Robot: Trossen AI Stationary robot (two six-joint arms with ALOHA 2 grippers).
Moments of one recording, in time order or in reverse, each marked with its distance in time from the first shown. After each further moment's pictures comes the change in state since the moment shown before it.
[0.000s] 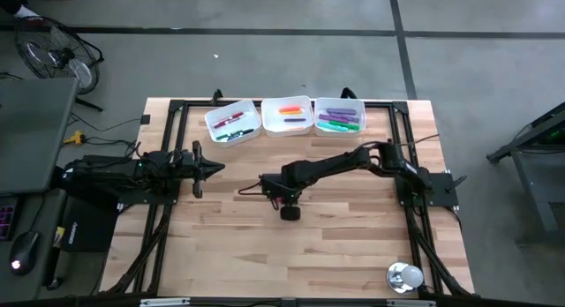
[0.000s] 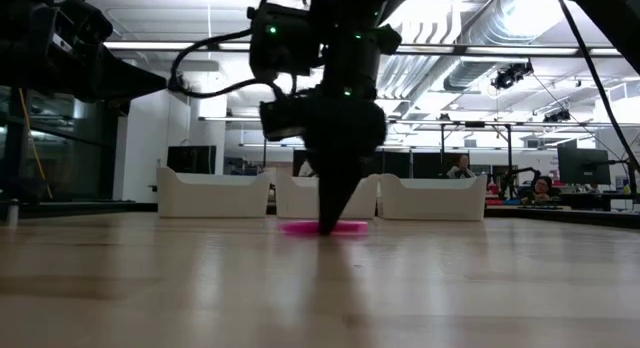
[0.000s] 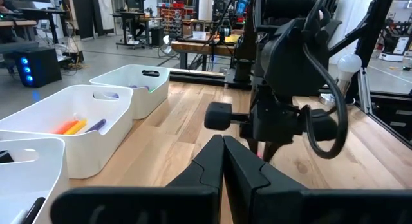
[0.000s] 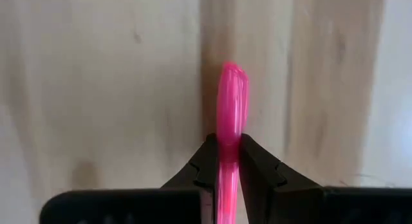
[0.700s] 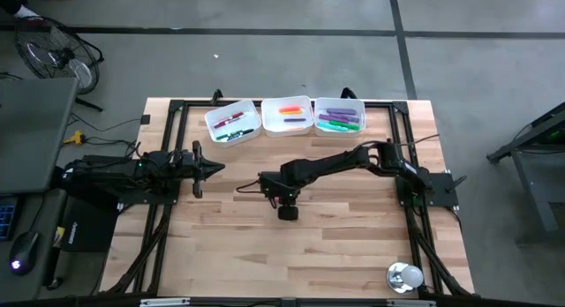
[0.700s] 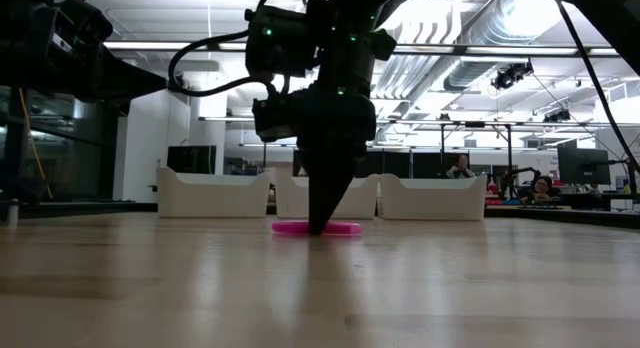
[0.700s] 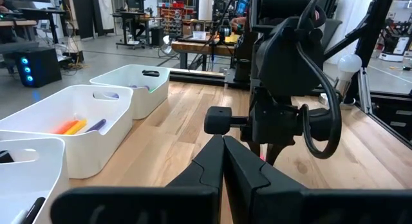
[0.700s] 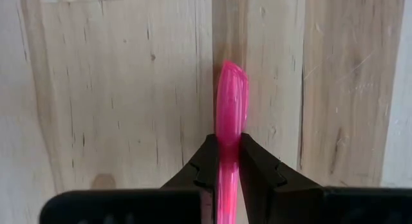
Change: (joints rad) left arm 0.000 0.000 0.000 0.000 0.000 0.000; right arm 0.003 0.026 0.005 0.010 -0.063 0.009
